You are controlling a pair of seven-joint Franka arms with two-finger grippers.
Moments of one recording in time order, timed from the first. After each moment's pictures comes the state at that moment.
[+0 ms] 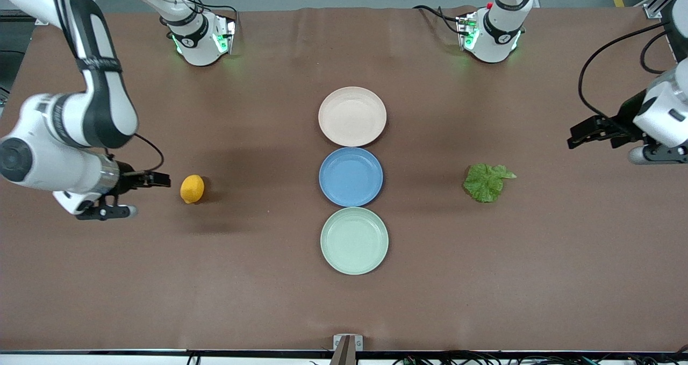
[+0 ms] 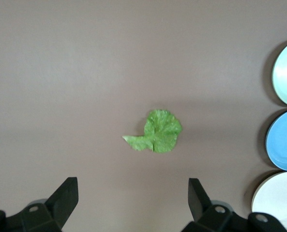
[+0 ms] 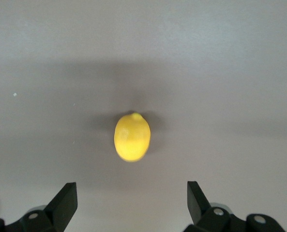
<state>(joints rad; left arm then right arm) 0.06 0.04 -0.08 -1.63 -0.06 1.69 -0.02 0.14 0.30 -0.15 -1.70 0.10 1.79 -0.08</state>
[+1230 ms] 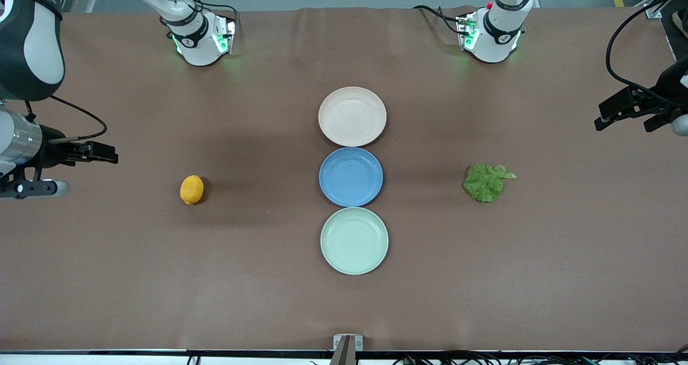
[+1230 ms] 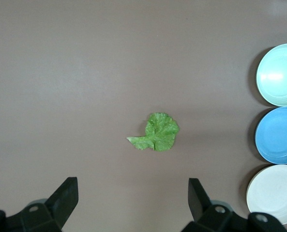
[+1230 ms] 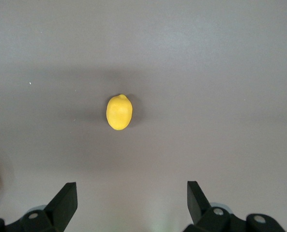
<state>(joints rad) 0.06 0.03 -0.08 -1.49 -0.05 1.56 -0.01 0.13 0.20 -0.17 -1.53 0.03 1.56 -0.08</state>
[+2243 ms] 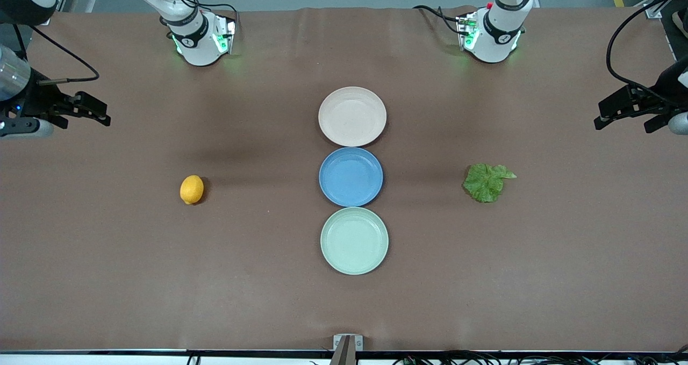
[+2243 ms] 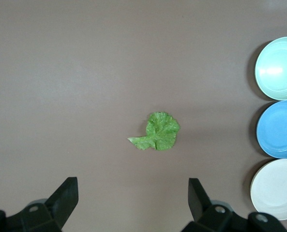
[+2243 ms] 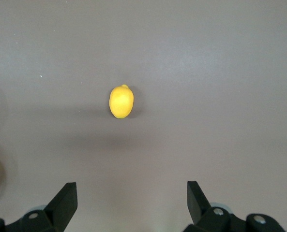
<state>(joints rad) 0.06 0.03 -0.08 -1.49 -0.05 1.56 0.04 0.01 -0.12 -0.05 -1.83 0.01 1.67 -0.08</state>
